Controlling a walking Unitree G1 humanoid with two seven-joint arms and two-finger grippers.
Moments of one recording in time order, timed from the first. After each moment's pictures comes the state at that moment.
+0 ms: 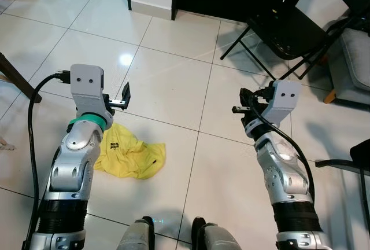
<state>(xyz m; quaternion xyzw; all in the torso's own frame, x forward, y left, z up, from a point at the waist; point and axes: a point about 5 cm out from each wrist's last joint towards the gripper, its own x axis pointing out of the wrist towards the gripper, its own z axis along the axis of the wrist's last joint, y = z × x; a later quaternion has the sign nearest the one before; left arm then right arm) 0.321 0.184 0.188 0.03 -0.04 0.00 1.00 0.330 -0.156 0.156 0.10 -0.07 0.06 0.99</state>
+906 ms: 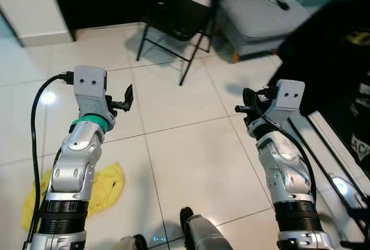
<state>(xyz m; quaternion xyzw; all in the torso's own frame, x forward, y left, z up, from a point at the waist) 0.321 0.182 0.186 0.03 -0.04 -0.01 1.00 0.331 -0.160 0.156 0.11 -0.07 0.05 0.99</state>
